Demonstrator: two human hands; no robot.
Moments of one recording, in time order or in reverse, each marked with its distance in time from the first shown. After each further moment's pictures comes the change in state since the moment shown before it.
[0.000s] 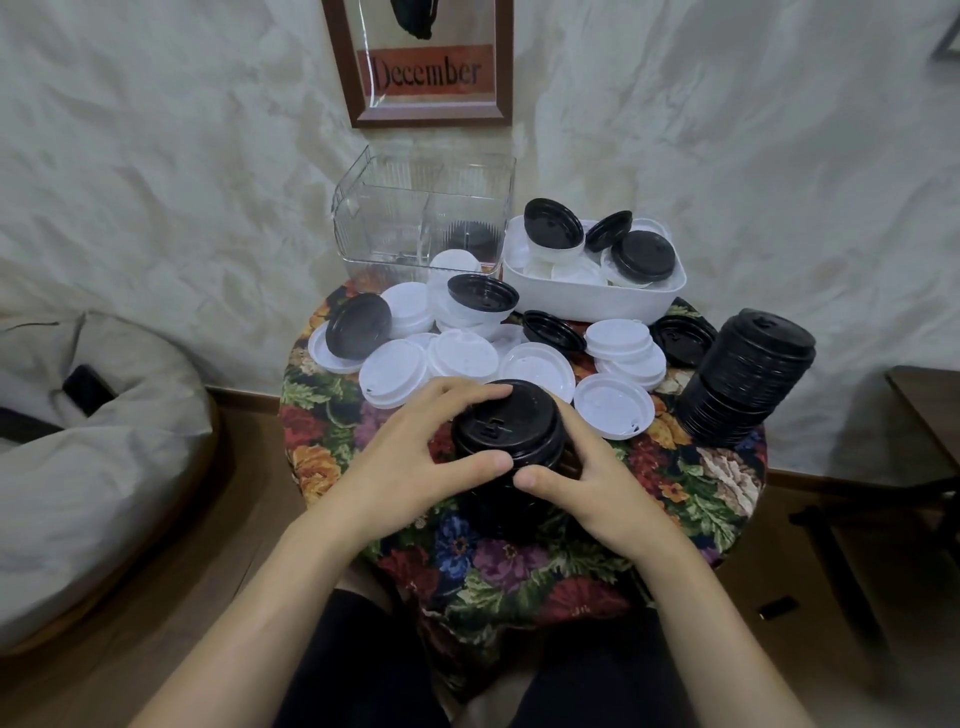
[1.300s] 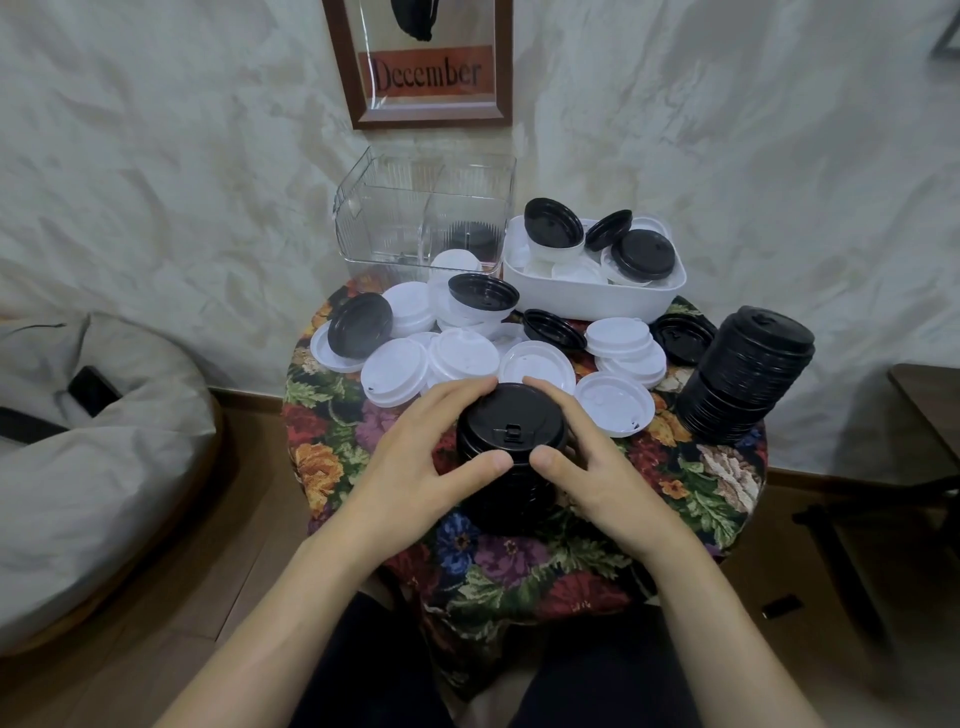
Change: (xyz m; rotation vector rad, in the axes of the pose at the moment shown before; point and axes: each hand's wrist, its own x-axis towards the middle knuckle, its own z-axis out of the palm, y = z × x) left_hand -0.011 -0.006 0.015 0.031 0.130 0.003; right_hand -0.002 -0.004 -0.002 0.052 0.009 0.027
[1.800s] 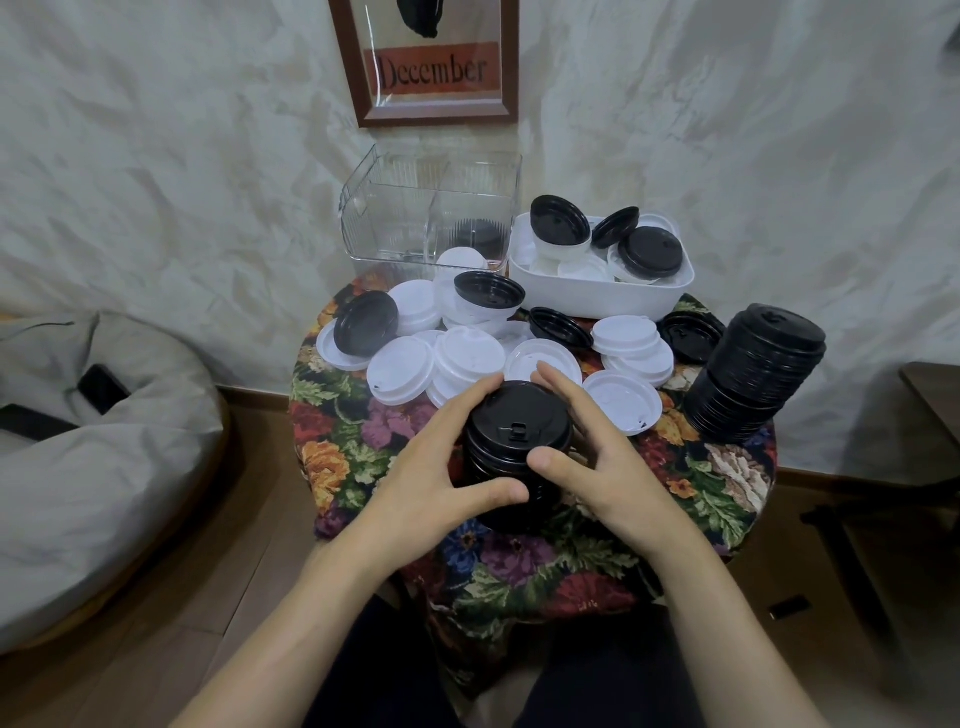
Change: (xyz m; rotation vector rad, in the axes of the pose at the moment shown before) left_hand -0.007 0.002 0.008 -0.120 -0.078 -0.088; right_hand 0.000 -0.003 -0.001 0.000 0.027 -0.034
